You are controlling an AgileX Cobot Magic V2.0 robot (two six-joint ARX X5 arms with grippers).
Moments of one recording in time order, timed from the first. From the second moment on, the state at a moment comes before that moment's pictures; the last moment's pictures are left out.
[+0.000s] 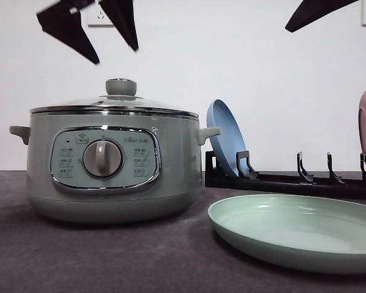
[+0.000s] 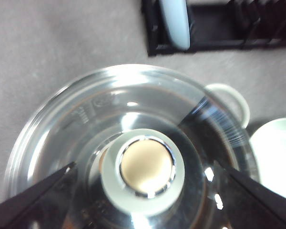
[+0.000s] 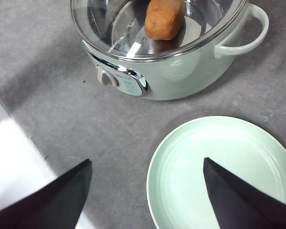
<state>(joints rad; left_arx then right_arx) -0.43 1.59 1.60 -0.82 0.13 0.06 0.63 1.07 1.14 -0.87 -0.29 0.08</state>
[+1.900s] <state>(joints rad) -0.45 1.70 1.61 -0.85 0.08 0.09 0.63 1.07 1.14 -0.87 -0.24 0.08</state>
